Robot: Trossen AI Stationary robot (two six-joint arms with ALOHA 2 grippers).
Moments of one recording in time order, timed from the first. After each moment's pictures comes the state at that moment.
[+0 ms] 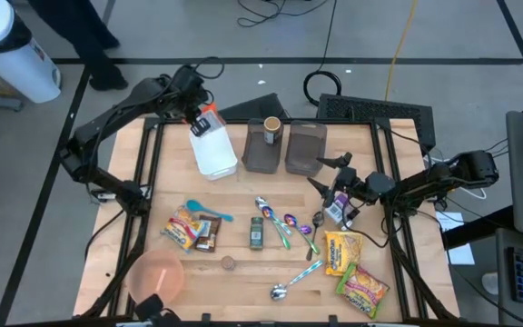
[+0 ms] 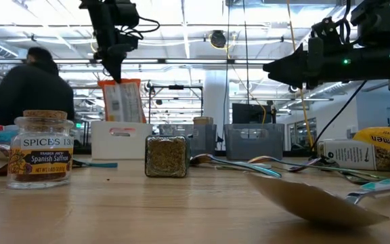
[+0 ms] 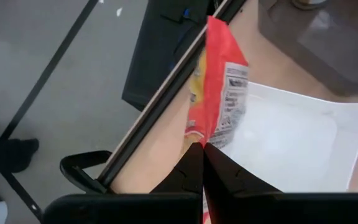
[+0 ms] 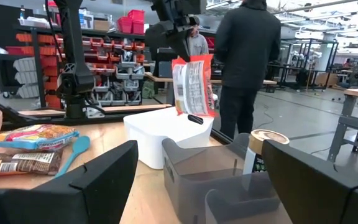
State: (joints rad) left arm 0.79 1.47 1.46 -1.07 -0.15 0.20; right arm -0.01 1.24 0.10 1.27 0.41 -0.09
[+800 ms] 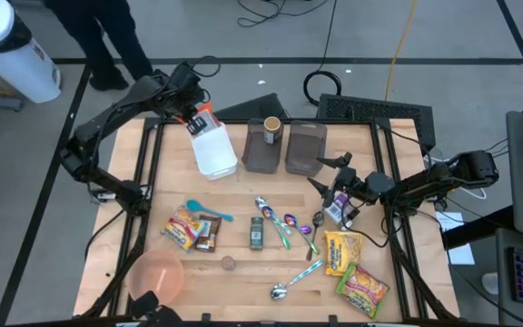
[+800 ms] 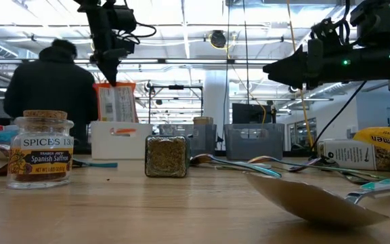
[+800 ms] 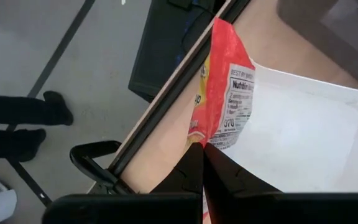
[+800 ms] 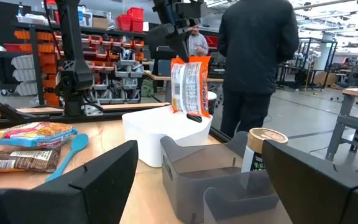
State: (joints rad) left arm 0.83 1.47 1.44 -1.08 -0.15 0.24; right arm -0.01 1.24 0.10 1.26 0.41 -0.09
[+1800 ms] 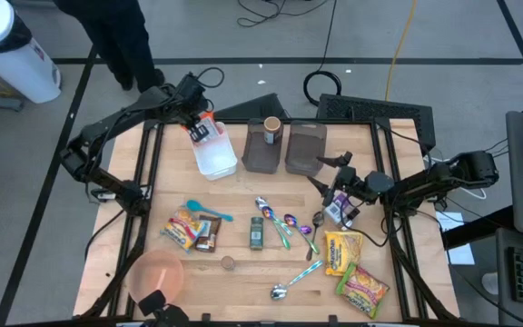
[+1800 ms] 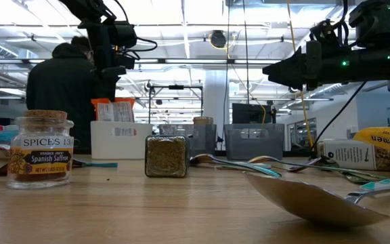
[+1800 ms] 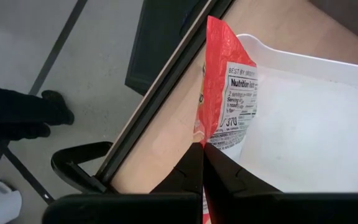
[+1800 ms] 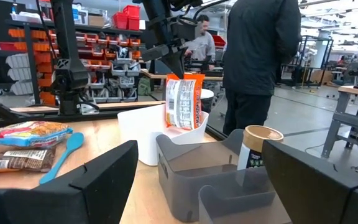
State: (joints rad) left arm 0.83 1.47 1.27 -0.92 -0.17 0.28; right arm -0.03 1.24 0.10 1.25 0.41 -0.09
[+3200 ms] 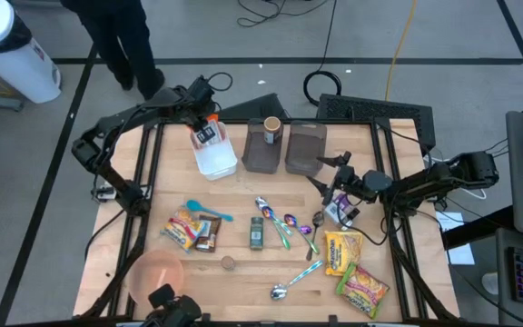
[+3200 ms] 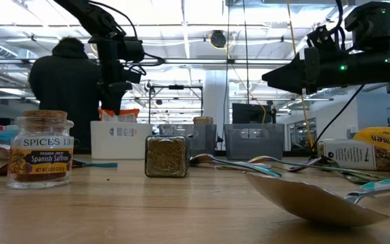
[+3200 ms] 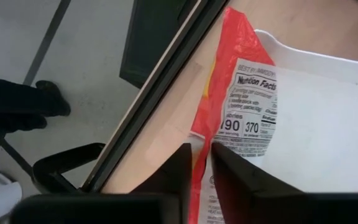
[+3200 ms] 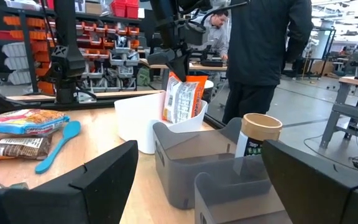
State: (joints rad) left arm 0.83 1.60 1.27 -0.87 -0.18 0.27; right arm -0.06 1.24 0.10 1.20 0.39 -0.07
